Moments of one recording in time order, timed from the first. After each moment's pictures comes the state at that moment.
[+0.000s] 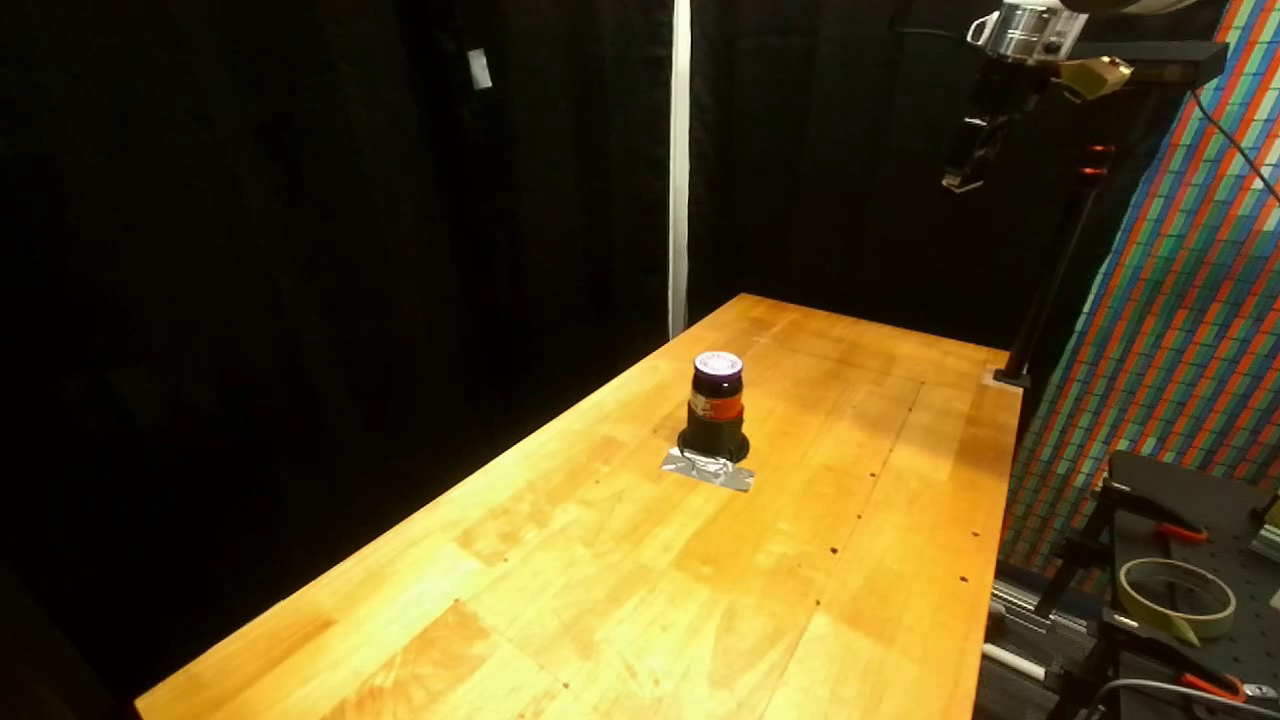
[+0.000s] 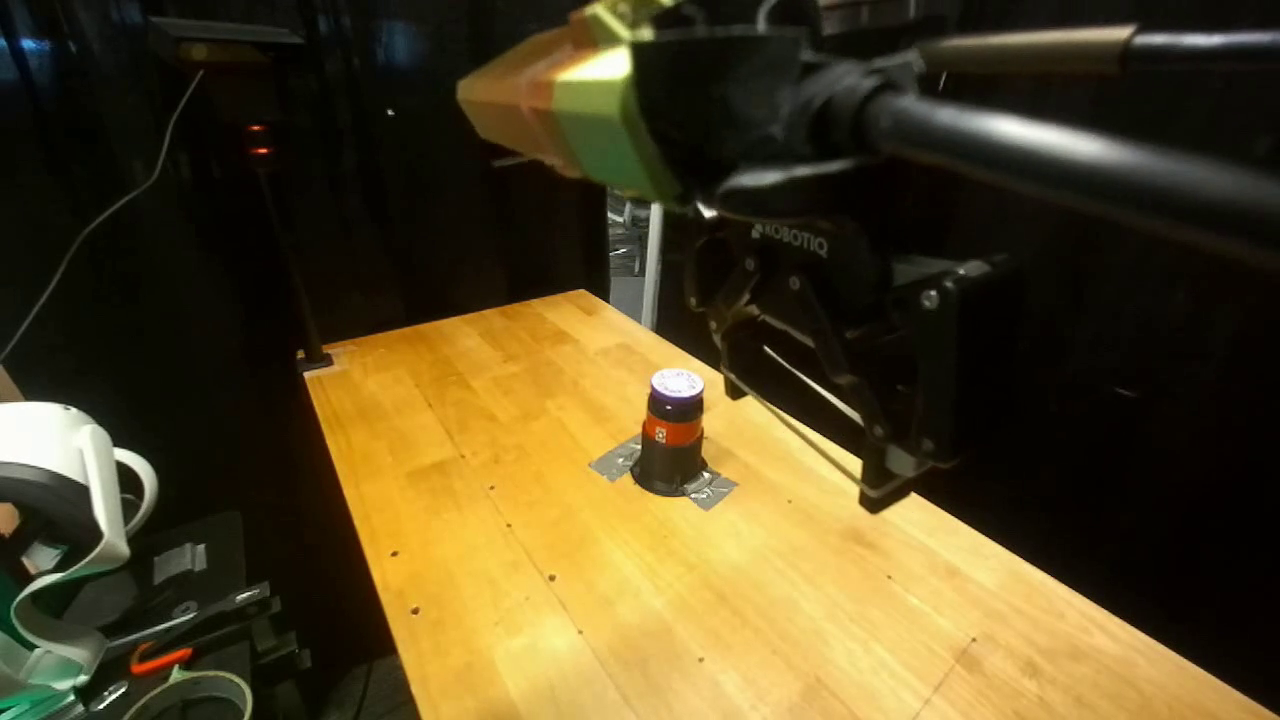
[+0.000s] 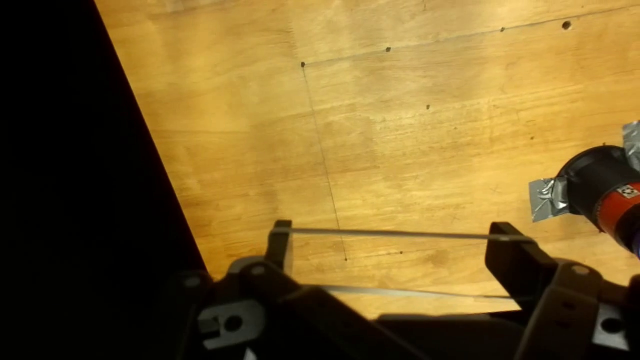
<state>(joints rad) -0.14 -0.20 -0.23 -2.25 -0.08 2.25 -0.23</state>
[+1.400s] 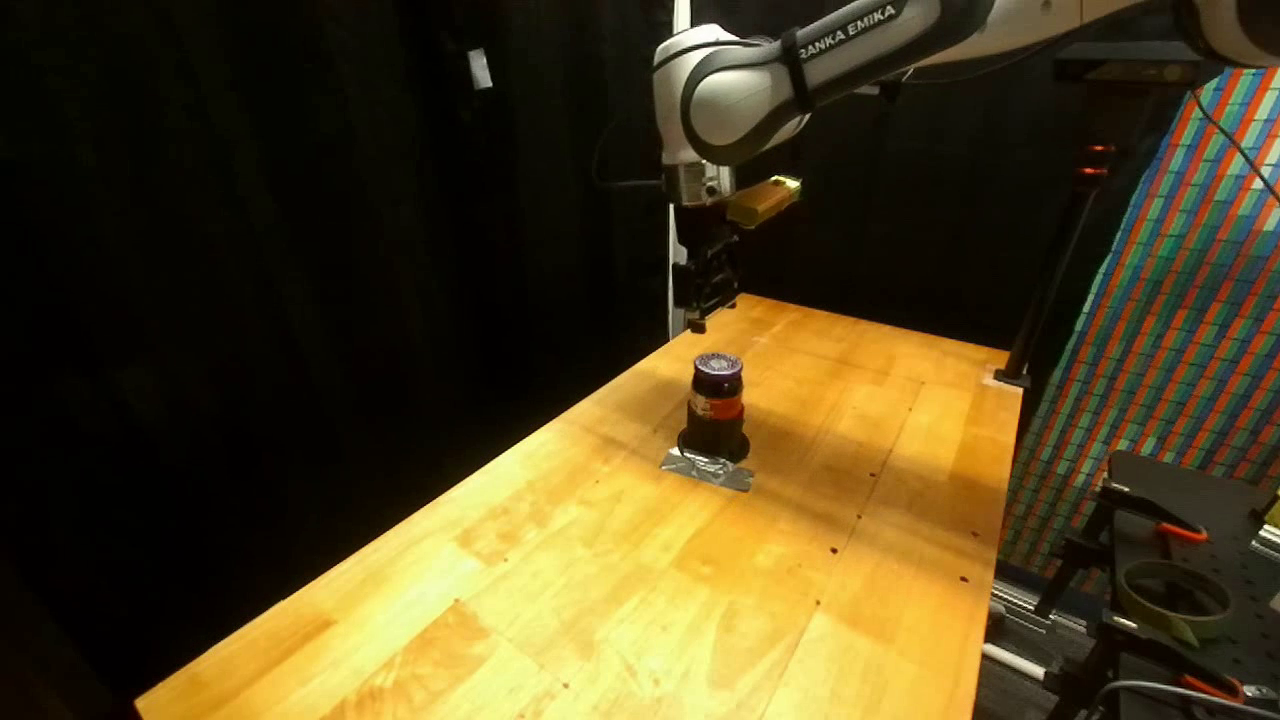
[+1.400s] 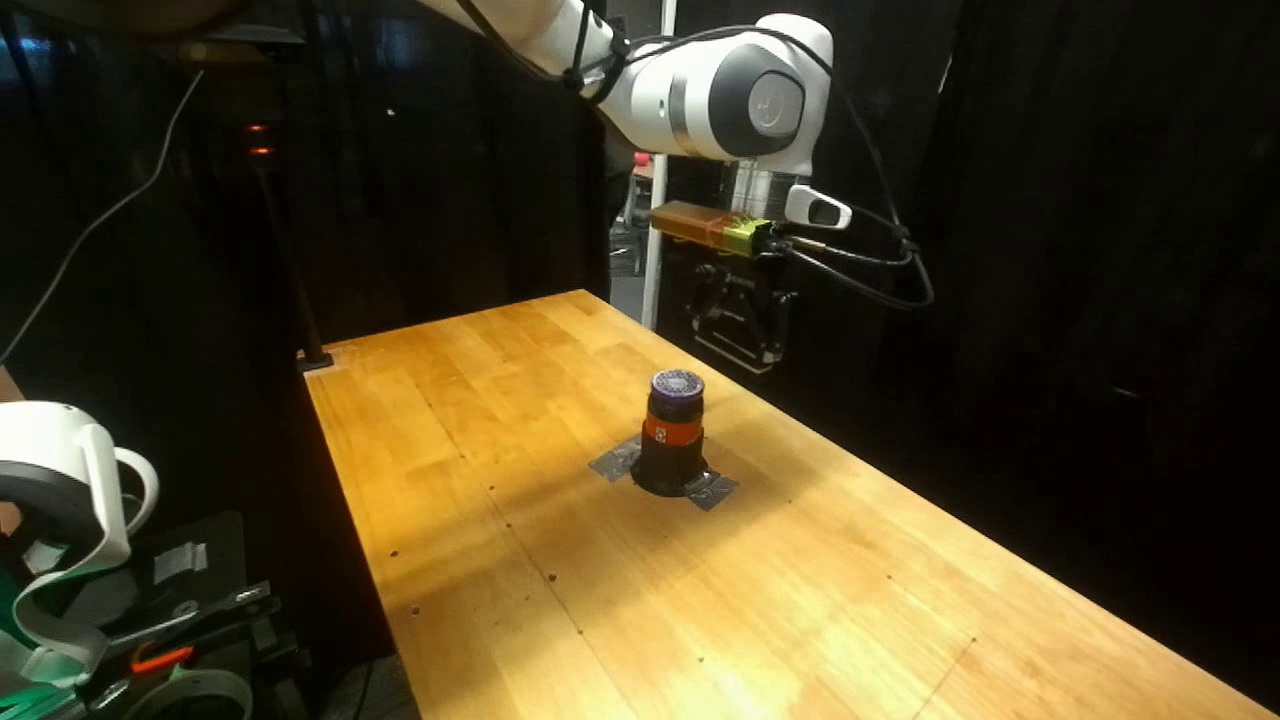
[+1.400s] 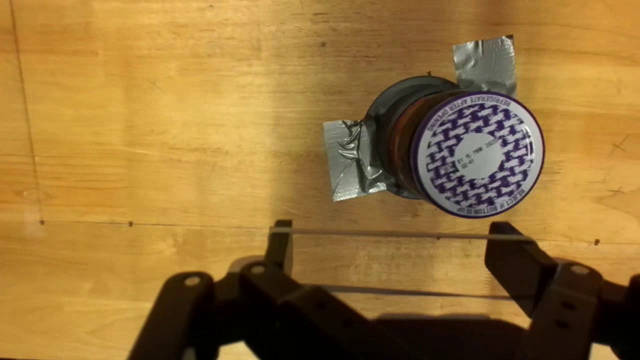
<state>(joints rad) 0.11 0.75 -0.01 -1.22 -0.07 1.84 0.05</state>
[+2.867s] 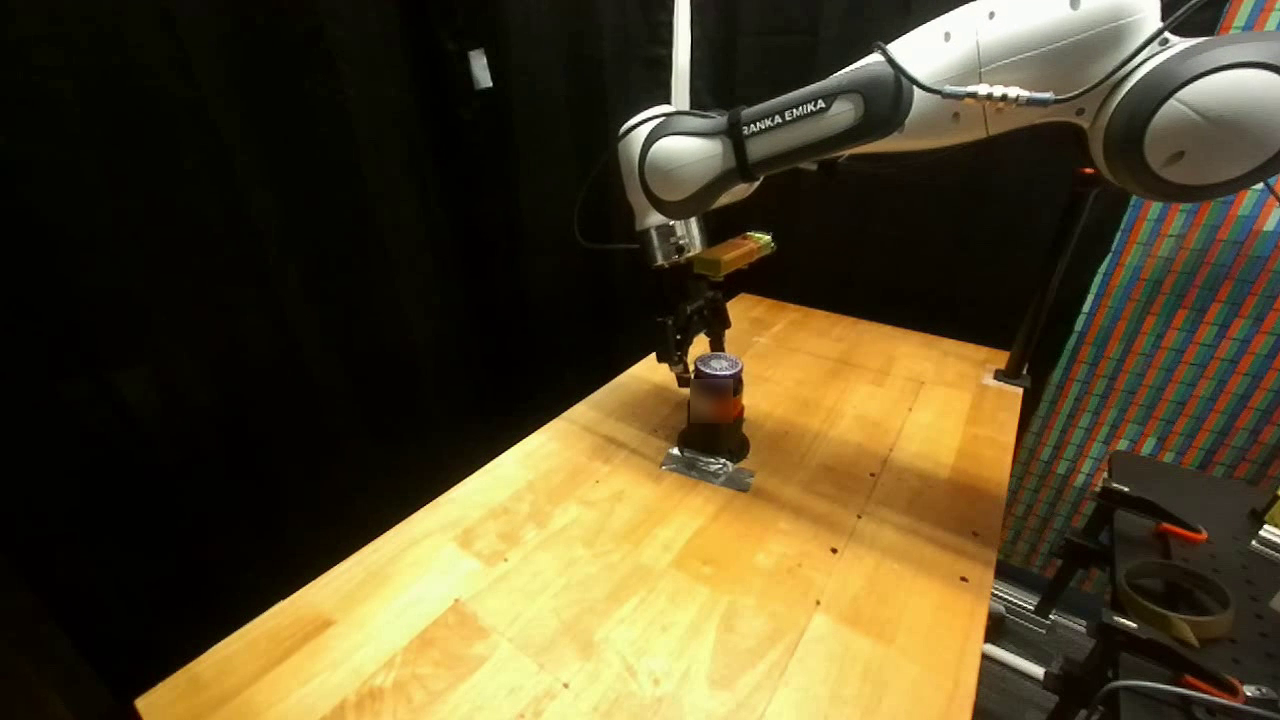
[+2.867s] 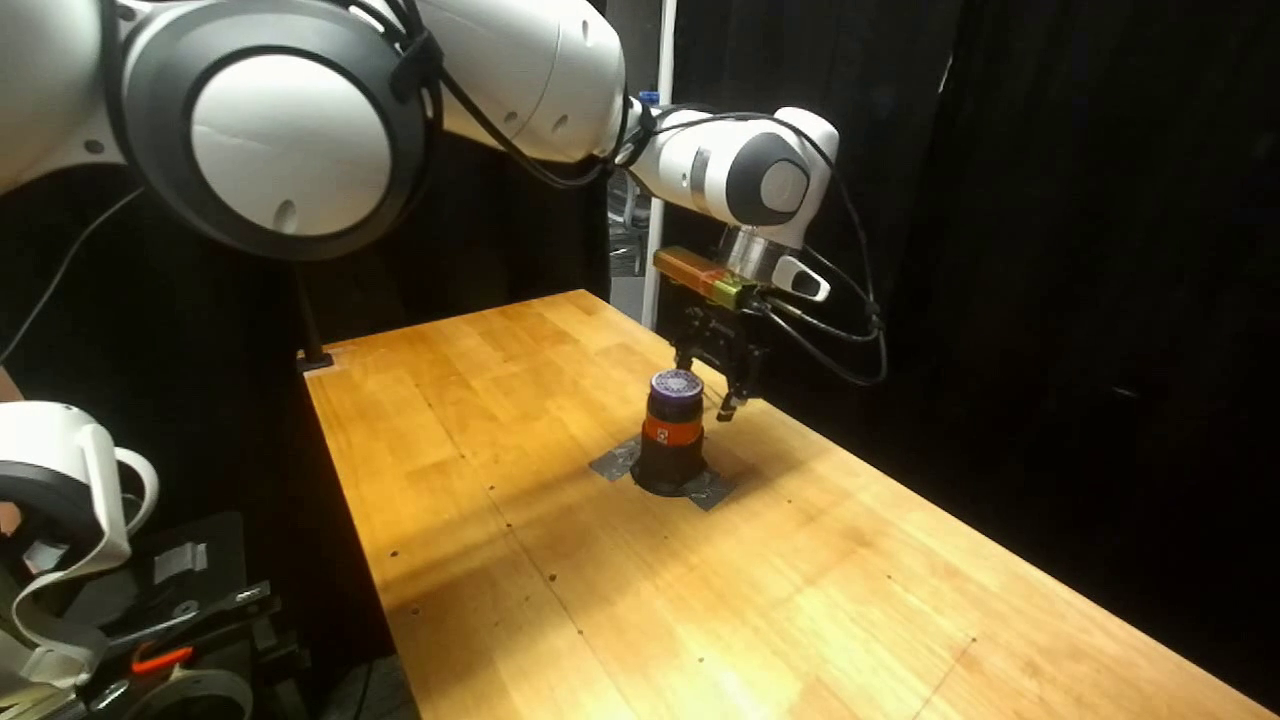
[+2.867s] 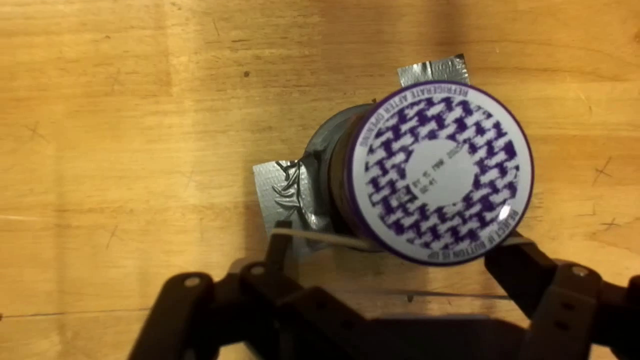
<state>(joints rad) 0.11 1.04 0.03 -0.86 0.01 1.61 0.10</state>
